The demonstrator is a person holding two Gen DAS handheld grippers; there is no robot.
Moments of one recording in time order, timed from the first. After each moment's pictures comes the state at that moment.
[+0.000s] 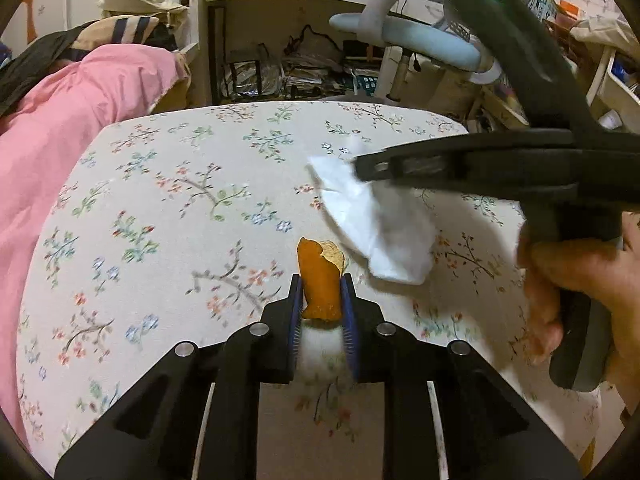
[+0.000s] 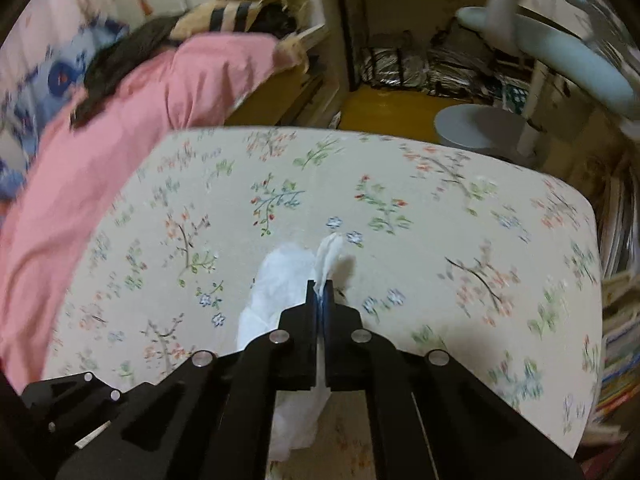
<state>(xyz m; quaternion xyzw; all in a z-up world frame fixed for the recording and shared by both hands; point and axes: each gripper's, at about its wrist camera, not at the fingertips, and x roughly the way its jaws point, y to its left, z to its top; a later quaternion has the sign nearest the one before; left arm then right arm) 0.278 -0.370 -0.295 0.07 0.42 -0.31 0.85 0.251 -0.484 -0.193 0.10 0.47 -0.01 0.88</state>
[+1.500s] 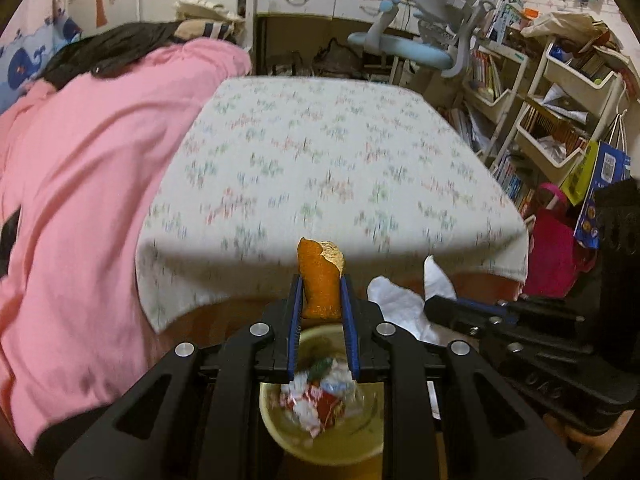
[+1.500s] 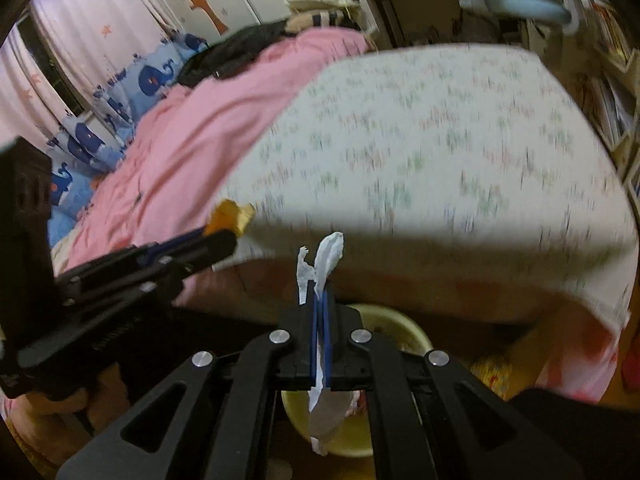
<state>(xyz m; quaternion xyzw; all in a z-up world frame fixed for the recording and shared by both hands) -0.031 -0.154 -0.244 0.06 0.42 -0.26 0.87 -0.091 -0.293 -0.190 0.19 0.43 0.07 0.88</state>
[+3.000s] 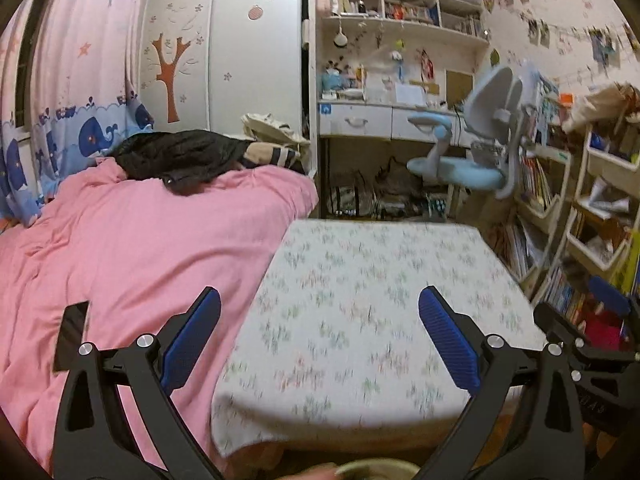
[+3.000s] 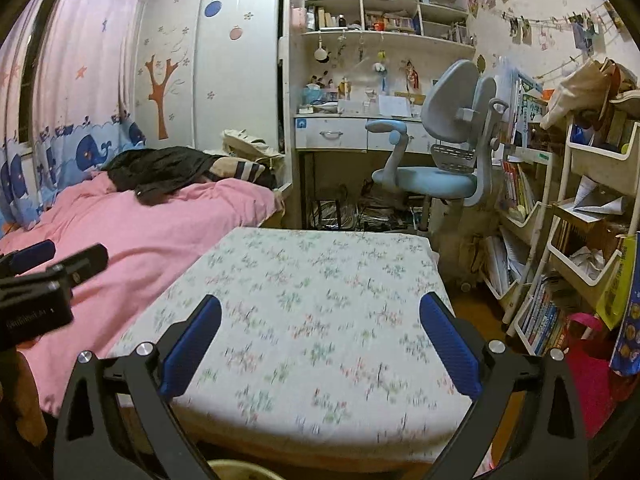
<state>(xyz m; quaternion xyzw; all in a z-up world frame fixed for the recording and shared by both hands) 0.013 -0.157 -0.130 0.03 0.20 -0.15 0.97 -0.079 -0.336 -0.094 0.04 0.19 -0.15 0.97</state>
